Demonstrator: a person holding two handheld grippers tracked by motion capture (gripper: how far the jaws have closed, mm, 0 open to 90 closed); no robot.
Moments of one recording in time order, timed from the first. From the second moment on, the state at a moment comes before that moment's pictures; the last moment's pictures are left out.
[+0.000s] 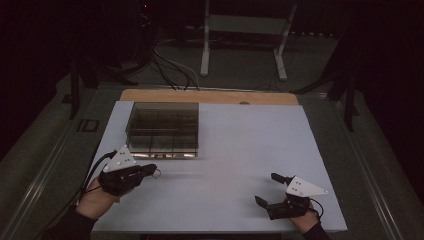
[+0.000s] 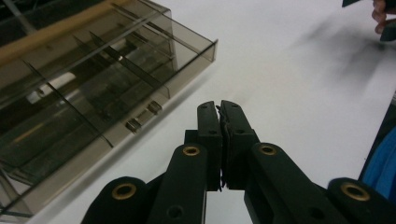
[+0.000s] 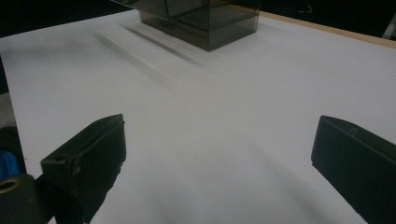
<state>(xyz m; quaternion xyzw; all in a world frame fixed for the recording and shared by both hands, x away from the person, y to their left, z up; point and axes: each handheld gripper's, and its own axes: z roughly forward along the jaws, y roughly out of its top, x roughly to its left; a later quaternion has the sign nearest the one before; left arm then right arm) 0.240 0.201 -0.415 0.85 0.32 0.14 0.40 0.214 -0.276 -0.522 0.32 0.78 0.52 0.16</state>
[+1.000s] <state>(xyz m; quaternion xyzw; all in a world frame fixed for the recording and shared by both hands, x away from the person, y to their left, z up) 0.279 0.222 -0.385 0.81 0.35 0.19 0.42 0.214 -0.275 -0.523 0.31 0.78 0.52 0.16</state>
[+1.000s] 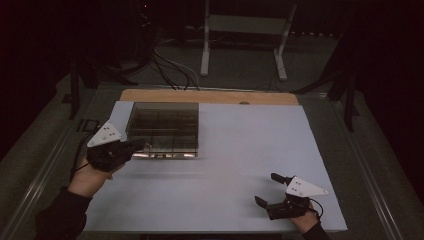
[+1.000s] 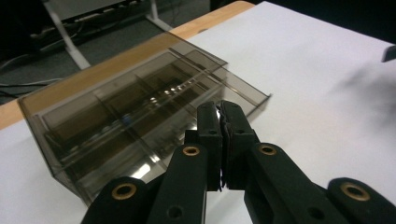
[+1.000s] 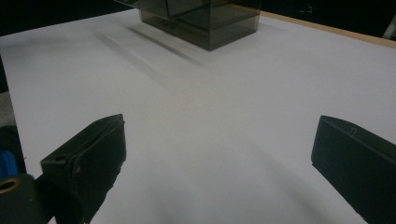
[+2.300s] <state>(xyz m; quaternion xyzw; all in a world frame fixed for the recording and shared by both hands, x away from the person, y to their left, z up) 0.331 0.246 -0.423 0.78 0.44 0.19 0.40 0.214 -0.275 -0.523 0.31 0.78 0.52 0.16</state>
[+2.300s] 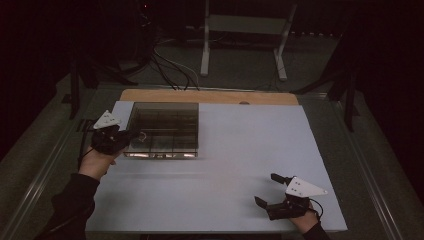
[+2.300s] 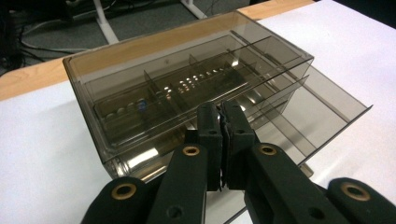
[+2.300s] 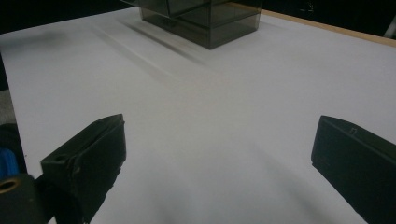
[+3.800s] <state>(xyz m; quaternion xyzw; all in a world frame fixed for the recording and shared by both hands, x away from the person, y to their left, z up) 0.352 0.241 -0.444 0.81 0.46 0.15 0.32 0.214 -0.274 -0.524 0.31 0.78 0.51 0.15</state>
